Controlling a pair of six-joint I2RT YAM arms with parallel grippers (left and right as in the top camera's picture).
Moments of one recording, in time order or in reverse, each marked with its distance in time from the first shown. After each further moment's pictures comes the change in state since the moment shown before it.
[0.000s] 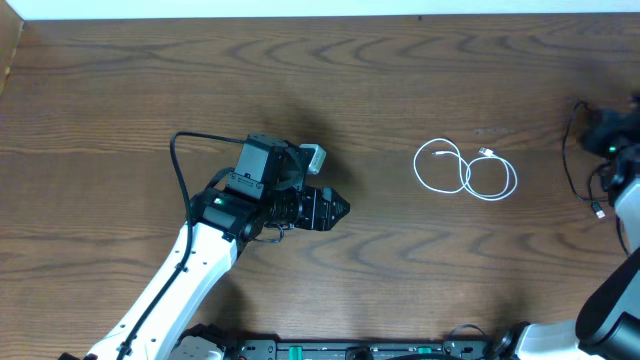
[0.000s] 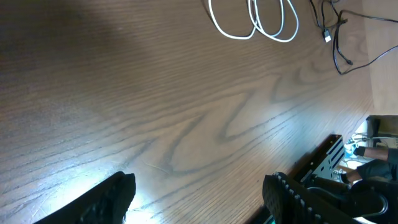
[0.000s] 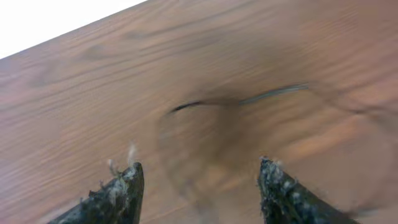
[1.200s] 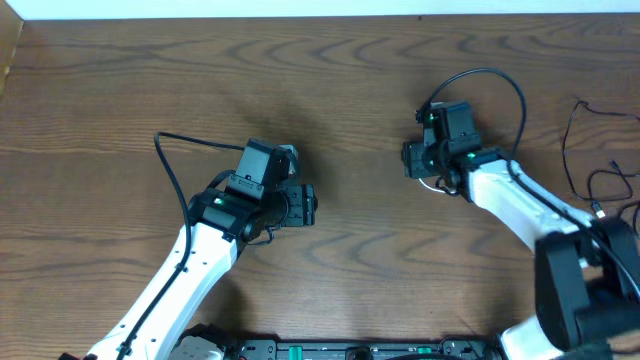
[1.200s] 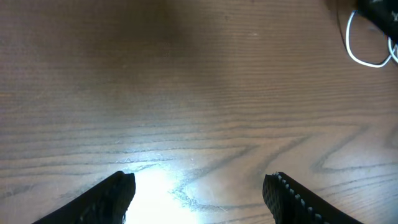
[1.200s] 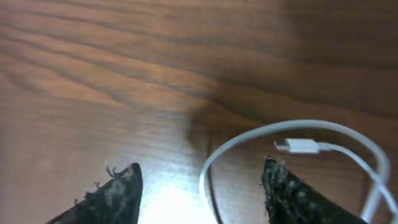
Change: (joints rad) left arm 0.000 0.000 0.000 -0.106 -0.385 -0.079; right arm 0.821 0.101 0.002 -0.256 0.226 0.170
